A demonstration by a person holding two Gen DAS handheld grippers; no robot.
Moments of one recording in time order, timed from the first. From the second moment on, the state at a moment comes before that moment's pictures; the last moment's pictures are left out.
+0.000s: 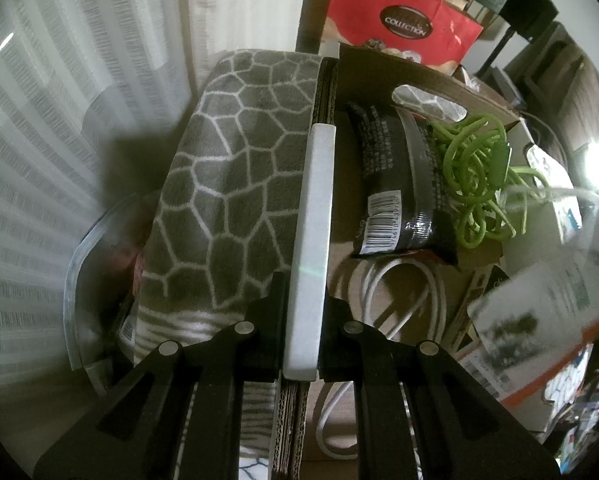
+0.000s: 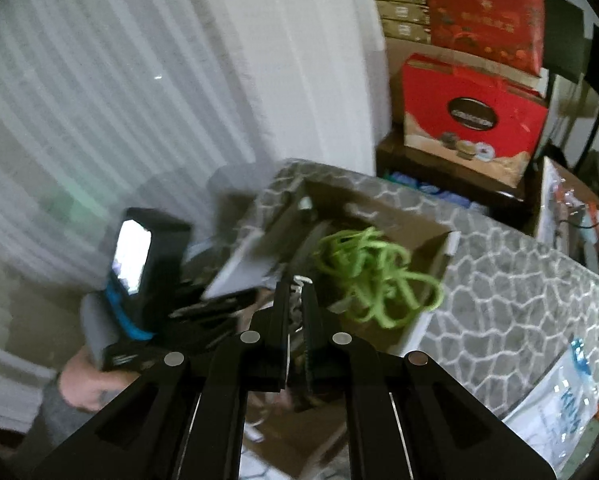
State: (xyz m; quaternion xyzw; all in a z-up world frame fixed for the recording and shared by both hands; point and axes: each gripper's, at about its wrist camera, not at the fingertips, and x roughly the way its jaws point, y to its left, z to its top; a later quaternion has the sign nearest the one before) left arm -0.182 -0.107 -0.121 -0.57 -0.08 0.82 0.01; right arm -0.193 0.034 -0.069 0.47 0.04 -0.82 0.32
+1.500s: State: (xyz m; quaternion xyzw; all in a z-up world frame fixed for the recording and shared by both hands) left arm -0.182 -0.105 -0.120 -0.57 -0.07 0.82 0.01; right arm -0.199 0.112 -0.104 0.47 0.05 -0.85 0.23
